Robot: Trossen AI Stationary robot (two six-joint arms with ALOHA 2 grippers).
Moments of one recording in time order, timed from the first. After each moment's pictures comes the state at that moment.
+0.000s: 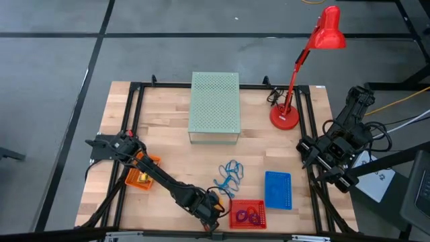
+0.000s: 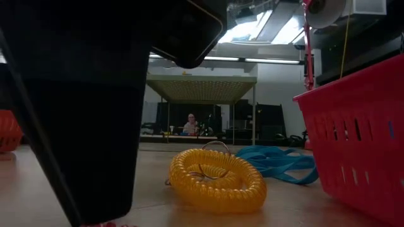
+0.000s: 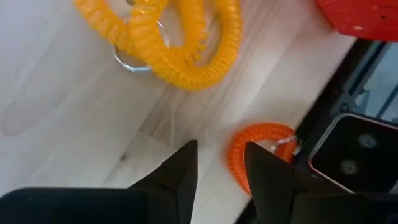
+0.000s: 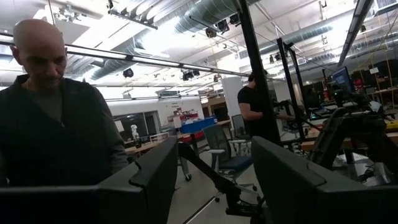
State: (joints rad) left arm -0.55 2.16 1.60 -0.52 0.05 -1.25; right arm 1.01 0.64 0.57 0.51 0.40 0.07
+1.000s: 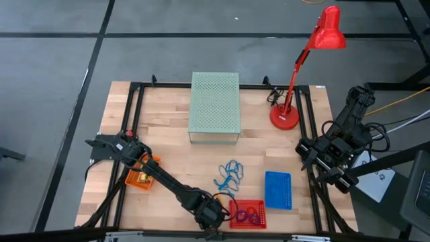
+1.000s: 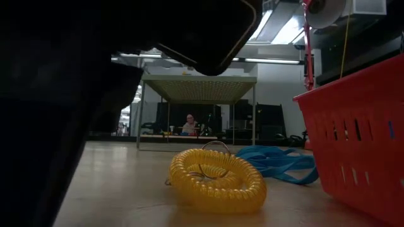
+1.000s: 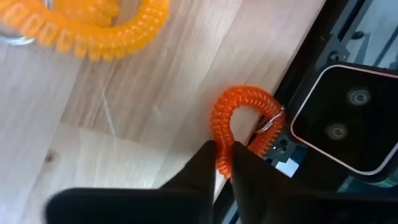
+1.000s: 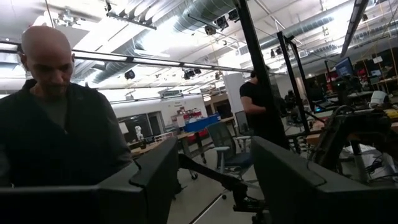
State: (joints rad) left arm -0.58 2.36 1.68 -0.60 0.22 -1.11; right arm 1.01 0.65 0.57 0.51 0.40 0.13
